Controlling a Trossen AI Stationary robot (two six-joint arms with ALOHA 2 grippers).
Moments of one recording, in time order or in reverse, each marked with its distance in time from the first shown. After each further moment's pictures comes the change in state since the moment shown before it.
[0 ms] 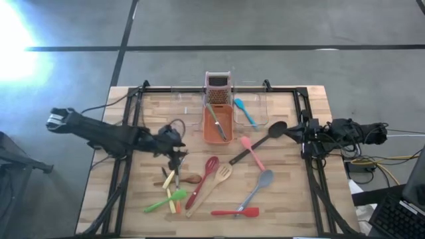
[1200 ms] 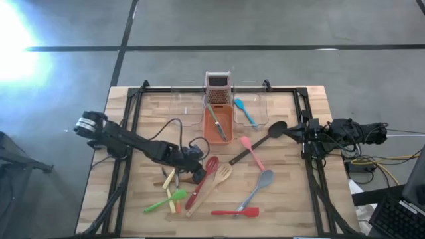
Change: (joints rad) left arm -0.065 0.468 0.110 0.272 0.147 -0.423; right arm 0.000 0.000 0.000 0.001 0.000 -0.001
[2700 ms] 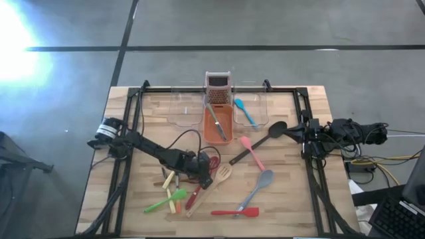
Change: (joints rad) left arm 0.000 0.298 0.085 0.012 -0.055 0.054; right arm 0.000 0.000 0.000 0.000 0.000 0.000
